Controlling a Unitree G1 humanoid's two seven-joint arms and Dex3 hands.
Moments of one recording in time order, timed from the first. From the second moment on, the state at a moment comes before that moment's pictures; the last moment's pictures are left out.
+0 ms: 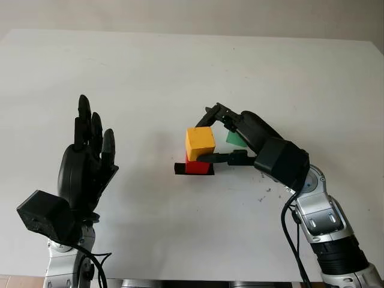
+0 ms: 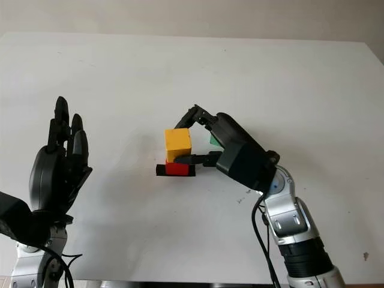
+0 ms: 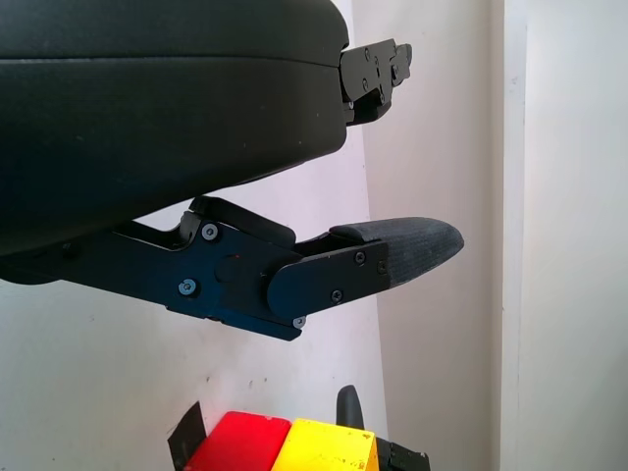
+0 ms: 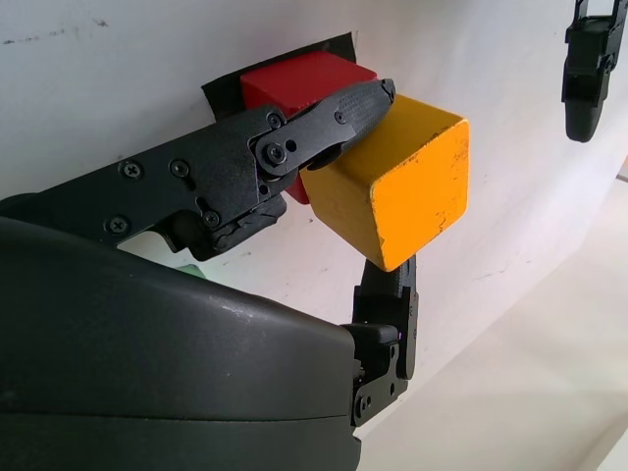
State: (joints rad) left arm 0.03 0.12 0.17 -0.17 -0.14 -0.13 -0.12; right arm -0.36 -0.35 0.16 -0.05 -0.24 0.07 0.34
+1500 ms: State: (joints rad) left arm 0.03 0.12 0.18 -0.17 -0.13 -0.12 -0.11; right arm -0.69 -0.67 -0.04 0.05 -0.19 -0.09 0.51
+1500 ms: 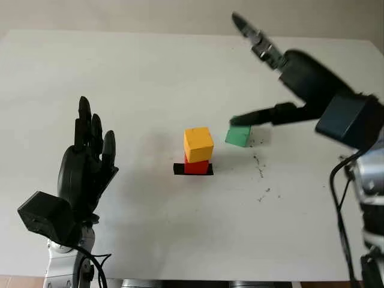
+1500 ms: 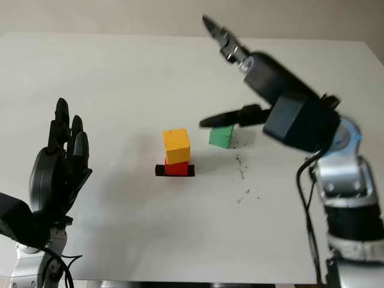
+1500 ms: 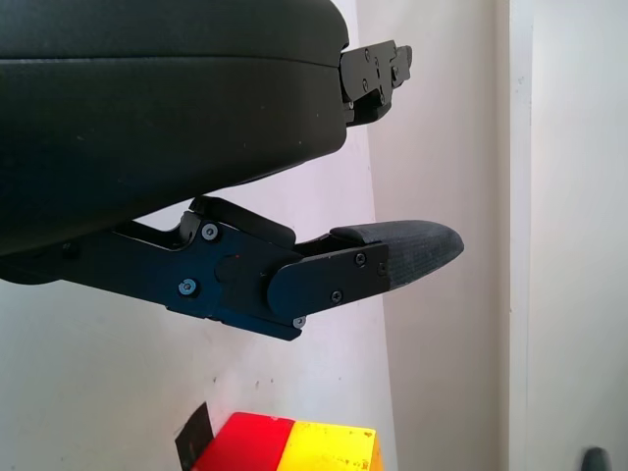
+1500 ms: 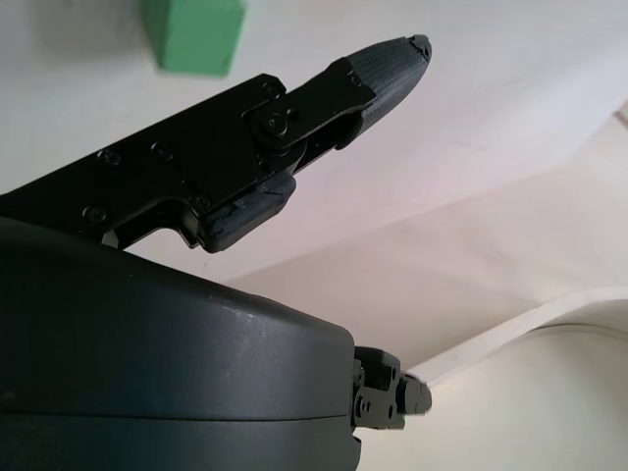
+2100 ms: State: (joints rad) left arm 0.03 0.12 0.17 -0.16 -0.13 -0.13 -0.12; right arm -0.88 -0.85 0.32 0.46 -0.72 -0.61 0.49
